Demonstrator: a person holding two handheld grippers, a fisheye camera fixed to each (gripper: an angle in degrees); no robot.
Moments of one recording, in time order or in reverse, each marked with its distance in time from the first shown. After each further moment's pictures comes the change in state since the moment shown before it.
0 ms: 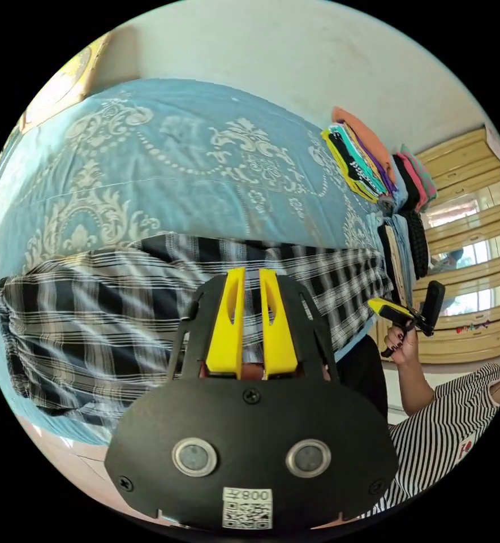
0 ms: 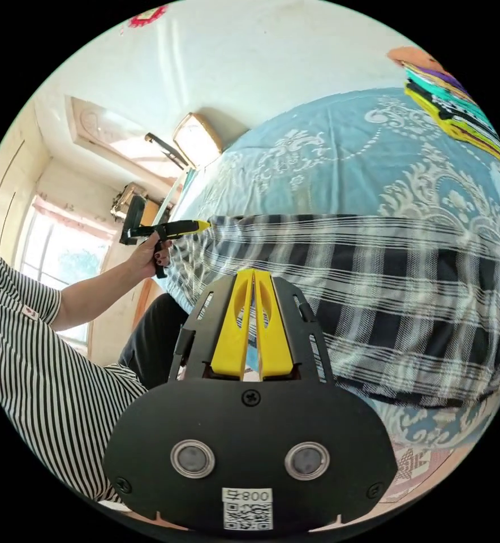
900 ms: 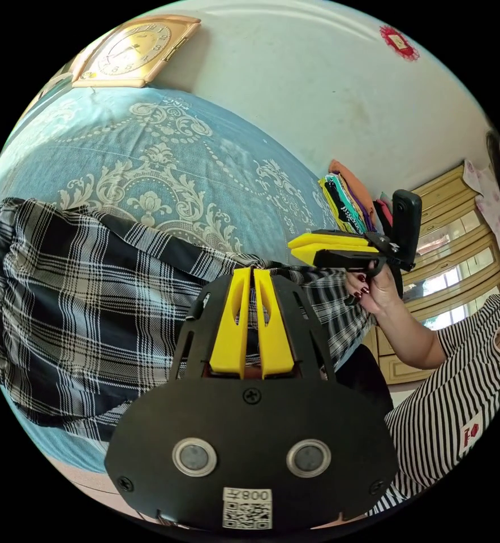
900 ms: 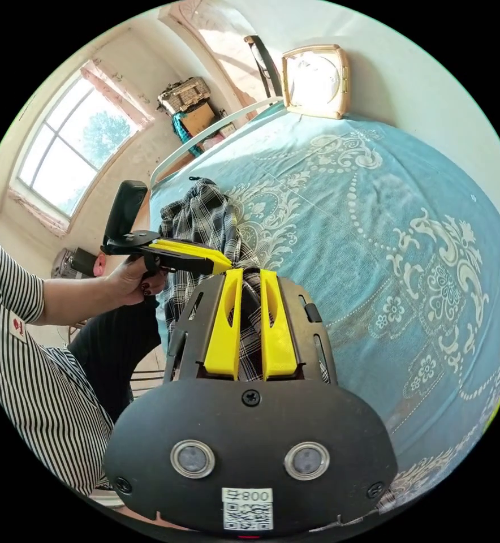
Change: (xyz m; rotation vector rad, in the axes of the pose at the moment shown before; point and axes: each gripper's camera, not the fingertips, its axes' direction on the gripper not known) left arm -0.230 0.129 -0.134 0.210 0.217 -0.026; right arm -0.043 -0.236 0.320 -0.311 0.107 -0.580
